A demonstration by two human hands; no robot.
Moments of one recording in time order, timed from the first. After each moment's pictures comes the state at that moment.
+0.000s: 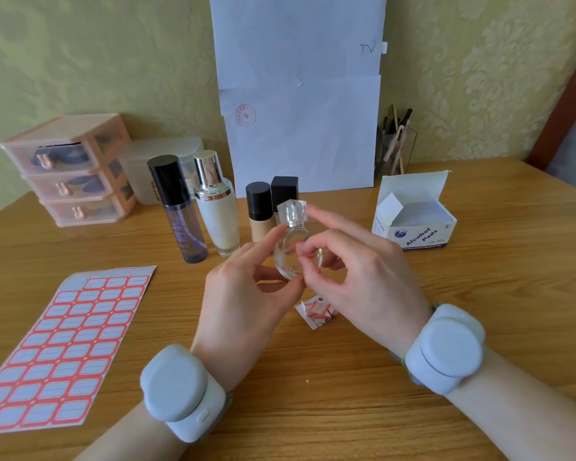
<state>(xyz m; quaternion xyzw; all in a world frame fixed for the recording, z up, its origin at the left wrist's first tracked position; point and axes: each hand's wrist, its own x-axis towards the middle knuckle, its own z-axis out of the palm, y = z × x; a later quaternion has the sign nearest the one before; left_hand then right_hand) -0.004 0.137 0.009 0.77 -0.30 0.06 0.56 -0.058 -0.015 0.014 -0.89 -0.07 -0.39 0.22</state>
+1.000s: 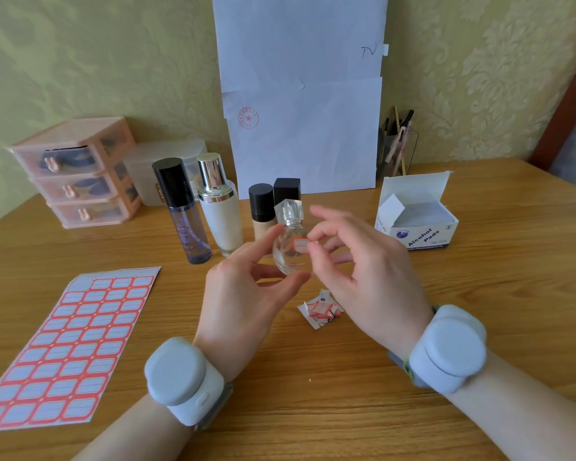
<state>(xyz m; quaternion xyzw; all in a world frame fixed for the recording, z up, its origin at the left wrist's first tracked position) 0.004 0.138 0.007 0.76 -0.28 0.03 0.59 -0.058 -0.015 0.012 -0.87 -0.06 -0.41 0.27</state>
